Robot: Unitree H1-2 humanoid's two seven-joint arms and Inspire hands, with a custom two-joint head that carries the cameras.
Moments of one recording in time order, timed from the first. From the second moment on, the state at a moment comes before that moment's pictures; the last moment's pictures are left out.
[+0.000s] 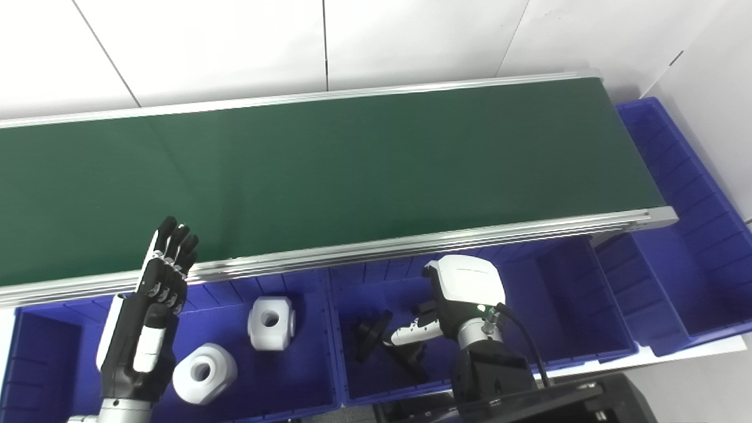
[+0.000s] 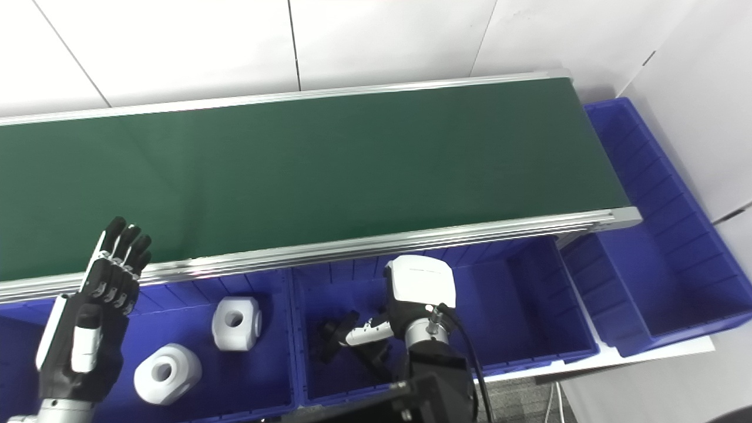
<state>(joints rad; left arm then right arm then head) 0.40 0.19 -0.15 -0.29 -0.20 -0.12 -0.25 0.46 0.14 0.29 -0.50 -1.69 0.39 0.60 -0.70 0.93</state>
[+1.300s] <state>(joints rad) 0.50 0.05 -0.24 -0.18 0.04 -0.31 -0.20 0.72 0.07 0.32 -0.19 -0.42 -0.41 -0.25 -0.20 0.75</state>
